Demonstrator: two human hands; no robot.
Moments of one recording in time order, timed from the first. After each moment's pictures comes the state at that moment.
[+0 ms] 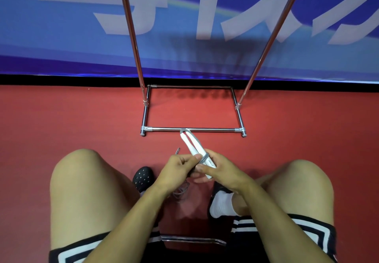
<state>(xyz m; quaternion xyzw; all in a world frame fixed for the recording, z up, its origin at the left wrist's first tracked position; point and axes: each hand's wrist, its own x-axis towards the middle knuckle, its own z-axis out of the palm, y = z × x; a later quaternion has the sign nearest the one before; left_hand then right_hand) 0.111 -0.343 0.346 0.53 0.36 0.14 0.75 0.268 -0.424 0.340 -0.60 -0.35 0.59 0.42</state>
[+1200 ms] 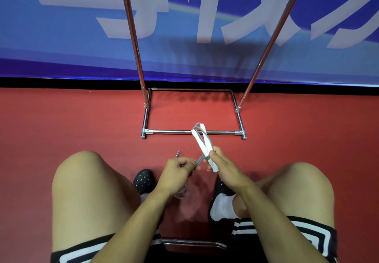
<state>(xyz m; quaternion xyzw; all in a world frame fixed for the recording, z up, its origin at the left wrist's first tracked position) 0.111 -0.339 0.322 0.55 0.45 0.16 0.69 0.274 -0.421 0.331 -0.69 -0.36 0.49 0.40</state>
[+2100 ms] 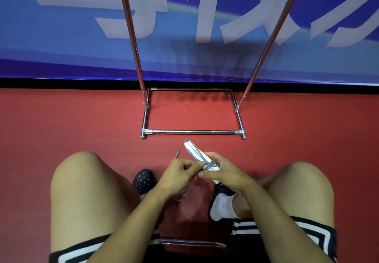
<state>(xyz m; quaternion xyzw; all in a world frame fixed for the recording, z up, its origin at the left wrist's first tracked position) 0.111 -0.339 0.328 0.62 0.39 0.12 0.67 0.281 -0.427 0.321 -0.62 -0.33 0.57 0.41</state>
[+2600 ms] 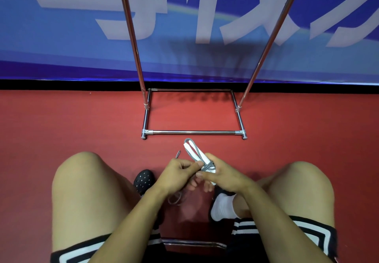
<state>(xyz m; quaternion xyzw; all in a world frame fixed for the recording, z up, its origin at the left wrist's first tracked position) 0.109 -0.339 0.340 0.60 0.39 0.08 0.69 0.275 -0.429 0.336 -0.60 -0.43 0.57 0.36</state>
